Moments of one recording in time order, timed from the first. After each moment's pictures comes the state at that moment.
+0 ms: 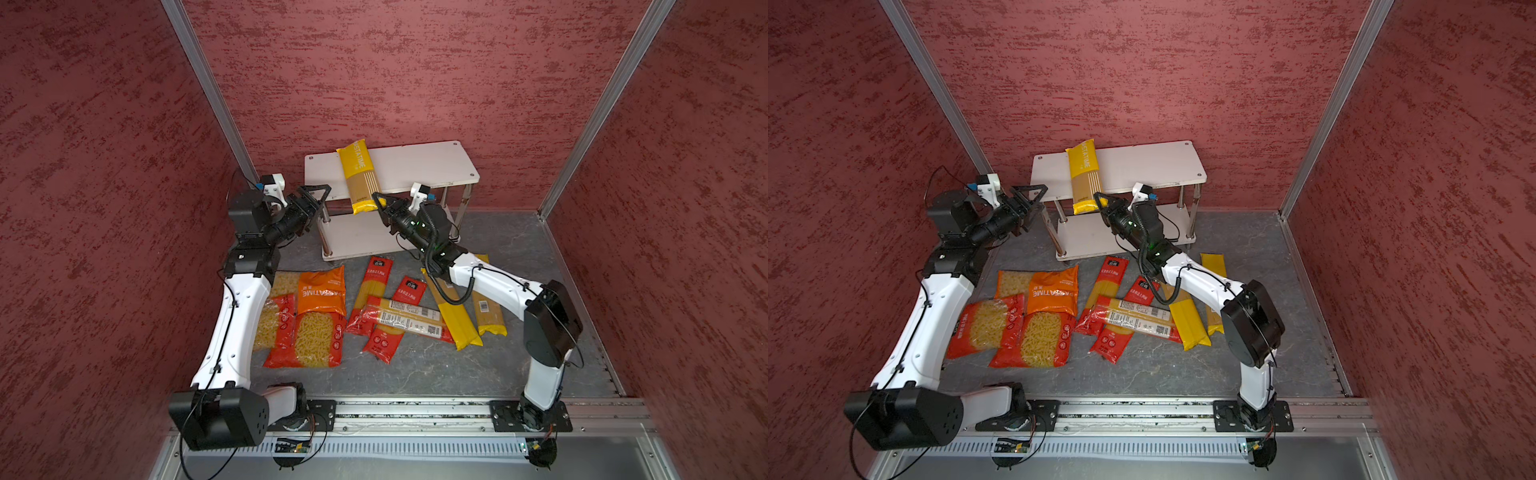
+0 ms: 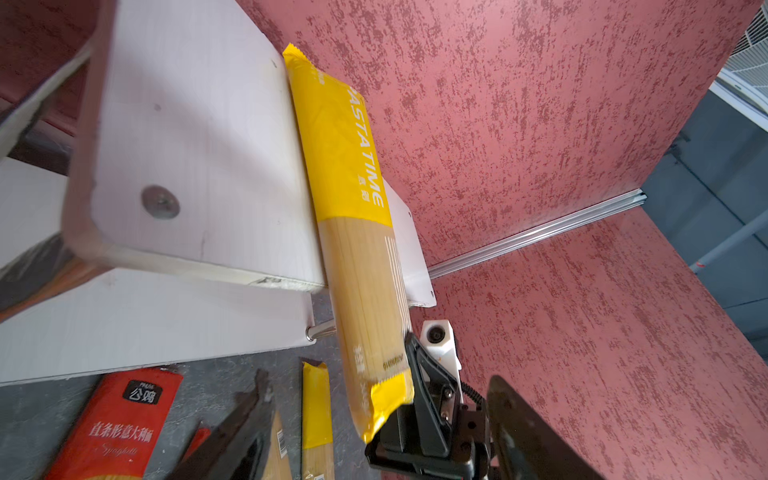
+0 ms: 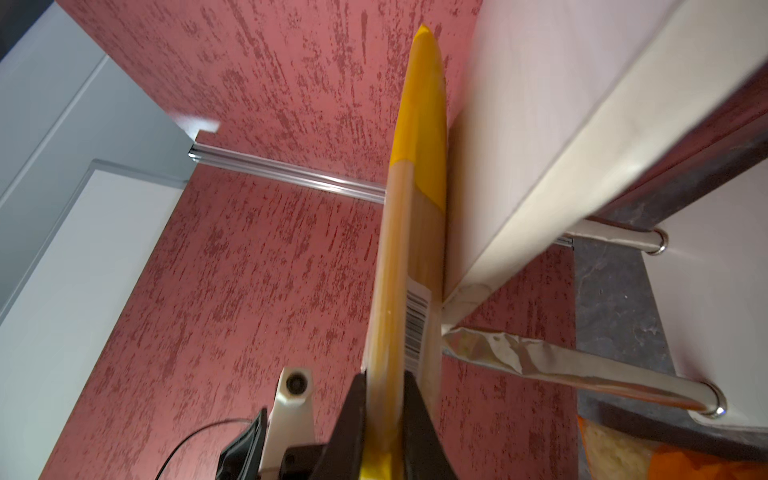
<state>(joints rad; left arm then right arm) 0.08 1.23 1.30 -0.19 0.65 -1.03 0.73 1.90 1.59 0.51 -0.02 1.44</state>
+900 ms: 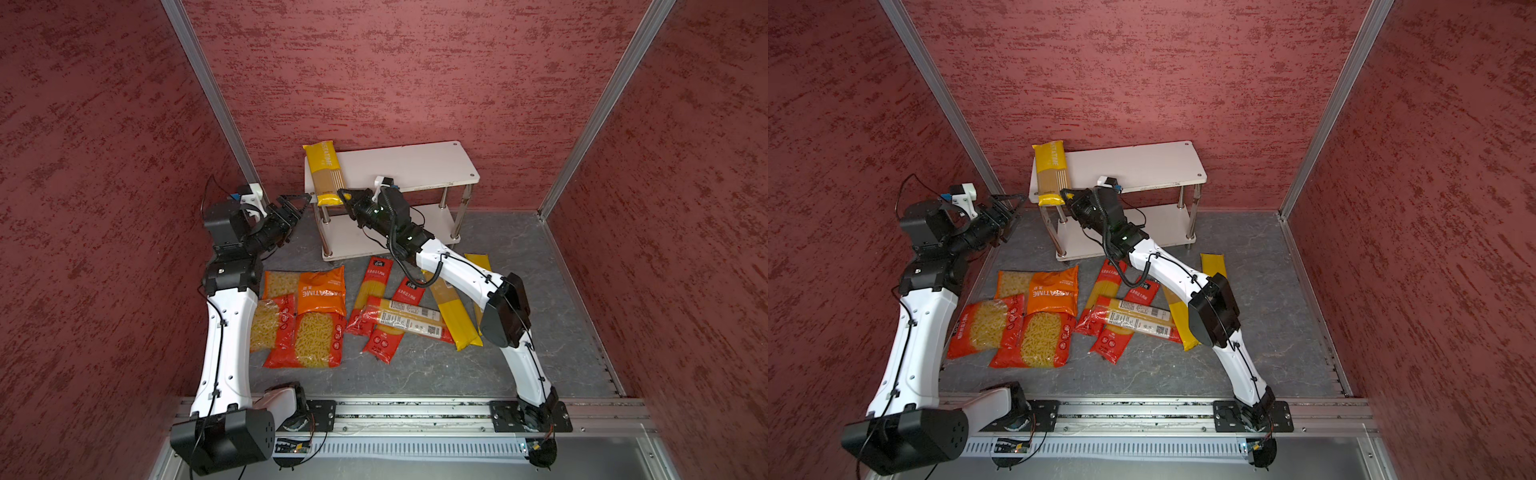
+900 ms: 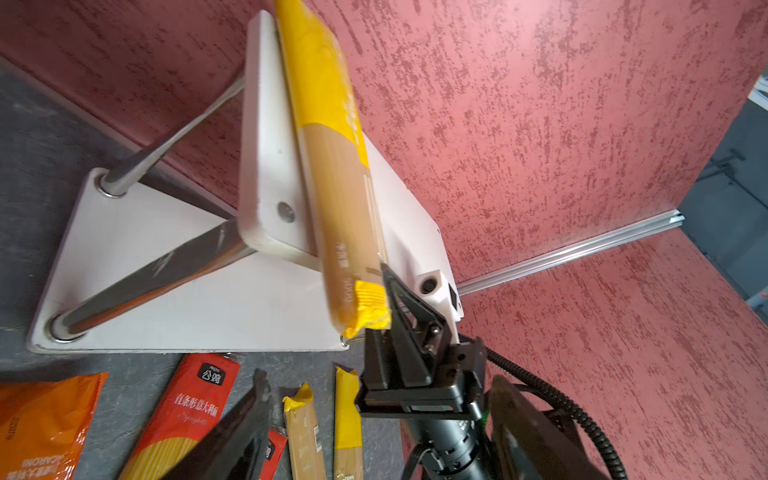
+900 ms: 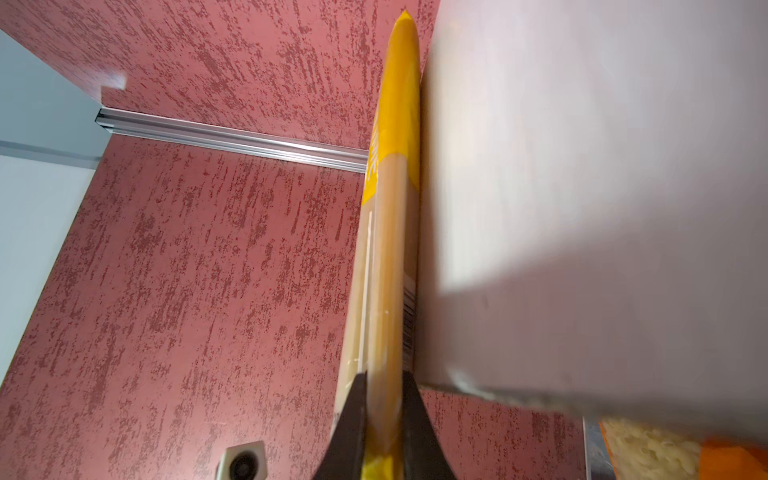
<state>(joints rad) 0.22 1.15 1.26 -0.31 0.68 -0.95 0.79 2.21 2.12 0.16 -0.06 1.45</state>
